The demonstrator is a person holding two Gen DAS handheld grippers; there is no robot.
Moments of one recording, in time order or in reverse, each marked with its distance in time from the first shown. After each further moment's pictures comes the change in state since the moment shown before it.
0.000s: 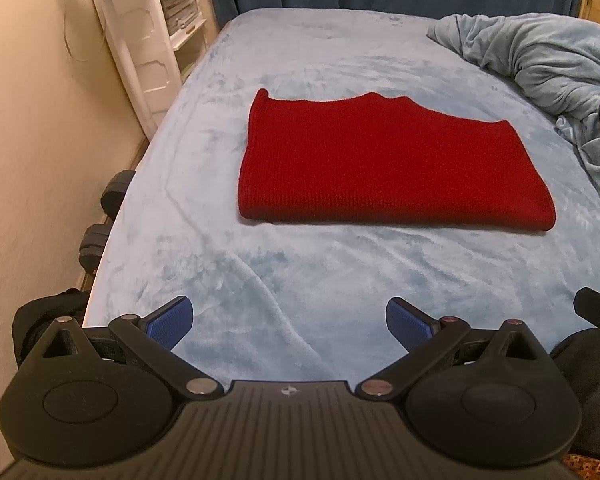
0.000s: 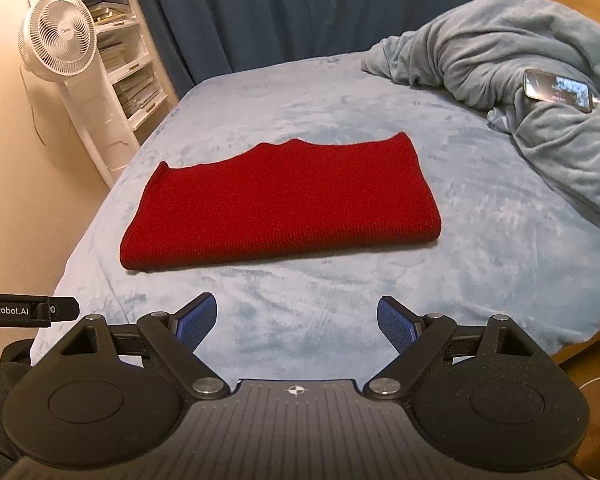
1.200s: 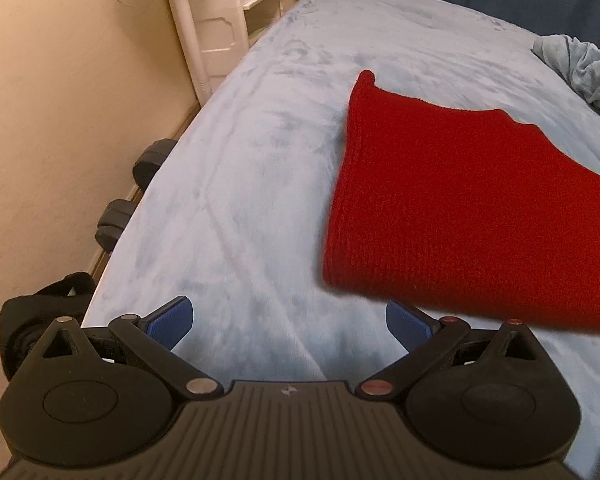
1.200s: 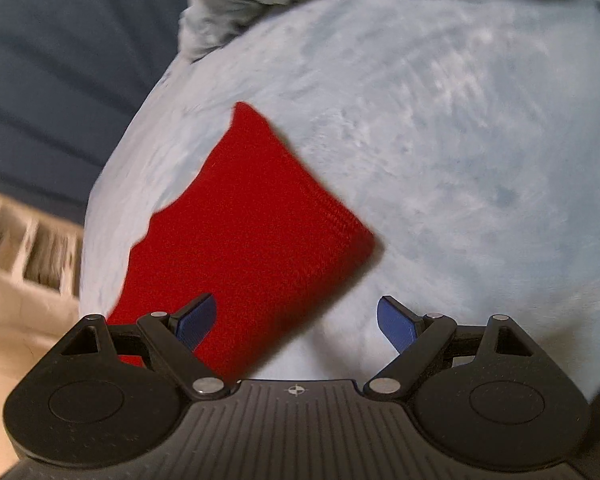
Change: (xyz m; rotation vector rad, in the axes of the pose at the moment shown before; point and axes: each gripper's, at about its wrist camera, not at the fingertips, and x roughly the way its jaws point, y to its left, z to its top) left arm 0.157 0.070 0.073 -0.191 0.073 0.129; right arm 0.186 -0.164 0.039 0.798 0.053 0.018
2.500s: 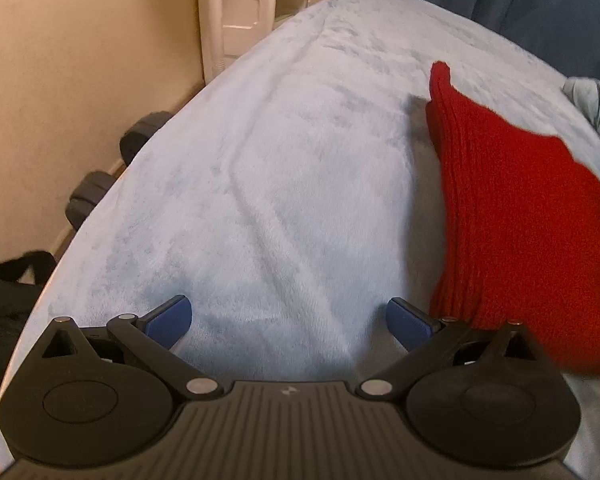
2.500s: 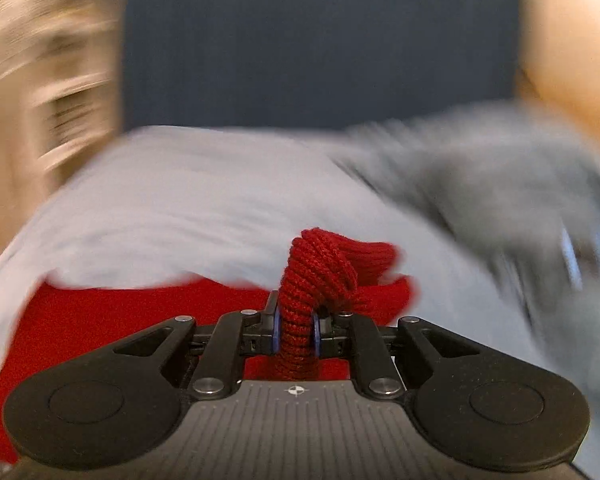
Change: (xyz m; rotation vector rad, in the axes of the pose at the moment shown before) left arm 0.089 0.068 -0.008 -0.157 -0.016 -0.100; right arm 0.031 0.281 -0.109 -1.124 -0.382 -0.148
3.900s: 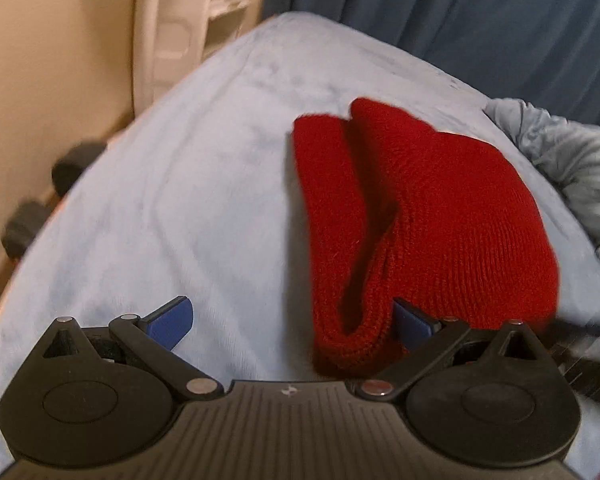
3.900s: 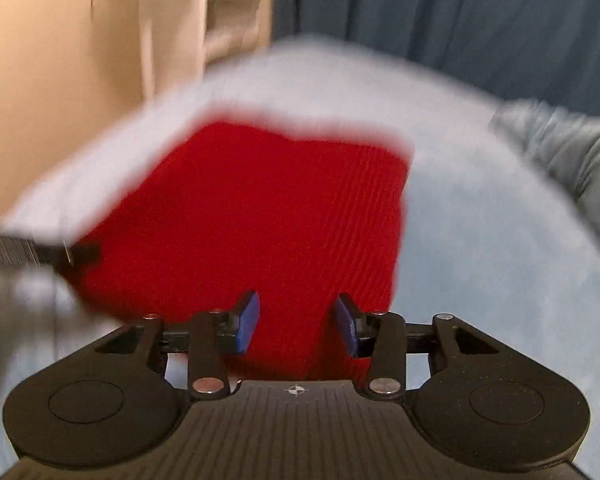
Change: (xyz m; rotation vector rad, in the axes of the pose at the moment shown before) left arm -0.026 -0.018 -0.001 0.023 -0.068 -0.247; right arm -0.006 0.064 -0.104 -0.152 0.275 0.322
